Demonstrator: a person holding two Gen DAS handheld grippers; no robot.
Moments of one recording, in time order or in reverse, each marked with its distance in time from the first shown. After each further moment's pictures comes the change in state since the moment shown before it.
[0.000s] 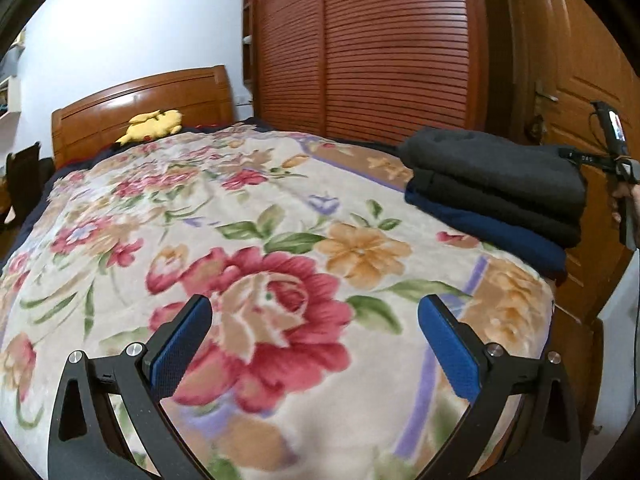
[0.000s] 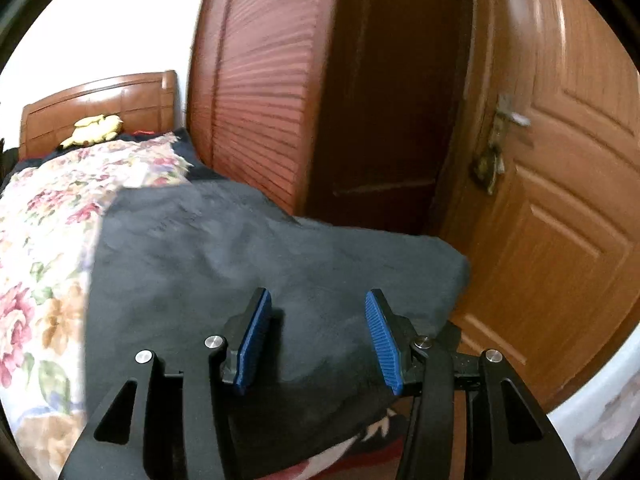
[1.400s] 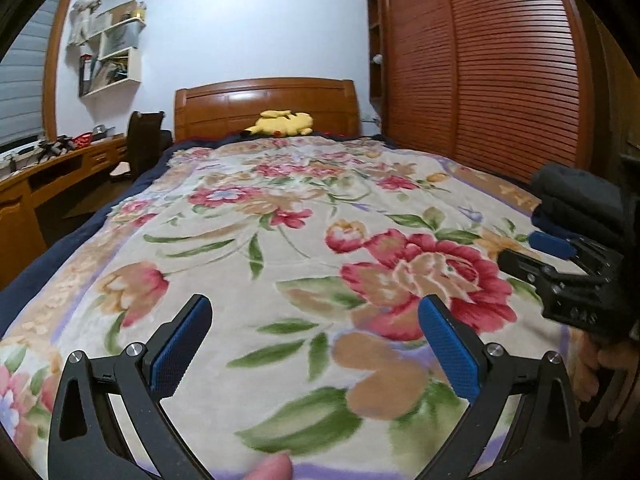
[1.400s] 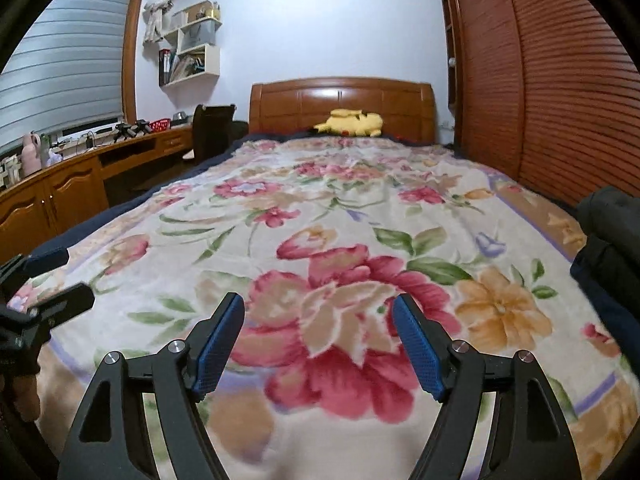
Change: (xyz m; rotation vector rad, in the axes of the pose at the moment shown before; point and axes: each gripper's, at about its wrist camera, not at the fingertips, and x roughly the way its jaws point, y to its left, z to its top) left arm -0.074 0.141 -0.090 -0.188 -0.104 0.373; right arm -0.106 0.344 -0.111 -0.208 -0.126 0.743
